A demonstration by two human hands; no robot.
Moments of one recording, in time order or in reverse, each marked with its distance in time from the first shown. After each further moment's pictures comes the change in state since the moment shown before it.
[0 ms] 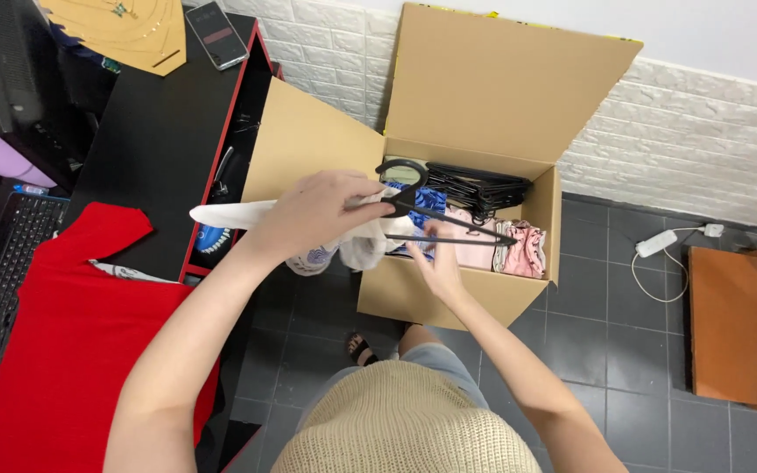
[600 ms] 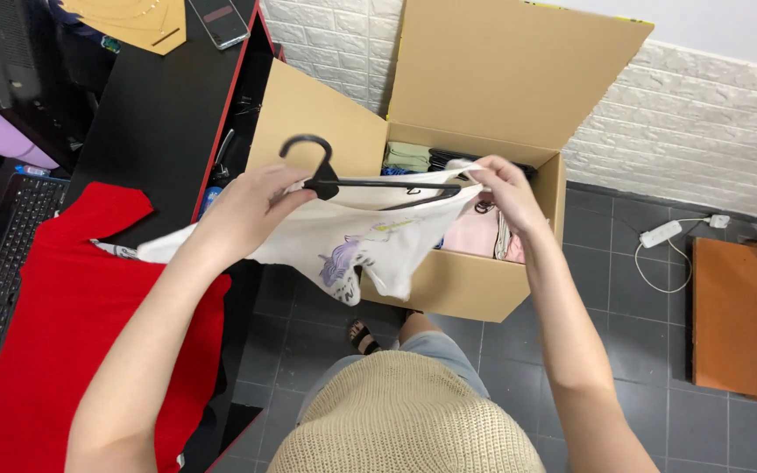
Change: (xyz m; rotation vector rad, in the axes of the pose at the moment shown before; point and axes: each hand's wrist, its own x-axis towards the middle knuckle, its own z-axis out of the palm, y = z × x) left_hand -0.067 -0.039 -0.011 -0.013 0.141 -0.218; right_hand 0.099 -0.036 -0.108 0.328 -0.113 0.519
